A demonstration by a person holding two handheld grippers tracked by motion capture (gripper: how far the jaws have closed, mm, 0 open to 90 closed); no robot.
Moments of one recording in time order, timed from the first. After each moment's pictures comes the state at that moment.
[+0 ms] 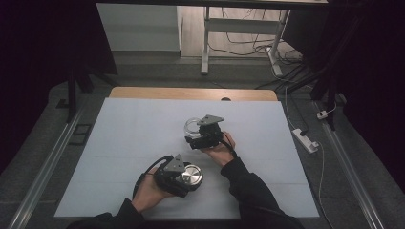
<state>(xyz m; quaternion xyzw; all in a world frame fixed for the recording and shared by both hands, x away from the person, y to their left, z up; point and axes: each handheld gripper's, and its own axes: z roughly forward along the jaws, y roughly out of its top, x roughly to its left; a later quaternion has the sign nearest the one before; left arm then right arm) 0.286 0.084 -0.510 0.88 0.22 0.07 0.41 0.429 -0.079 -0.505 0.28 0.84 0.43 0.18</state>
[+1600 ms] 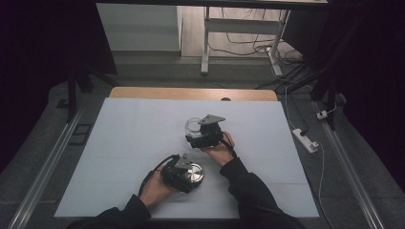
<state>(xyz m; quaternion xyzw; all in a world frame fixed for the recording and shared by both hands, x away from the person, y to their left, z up) 0.311 0.071 -0.543 0.90 0.23 0.08 0.36 0.436 -0.081 -0.513 0.30 0.83 0.44 0.17</state>
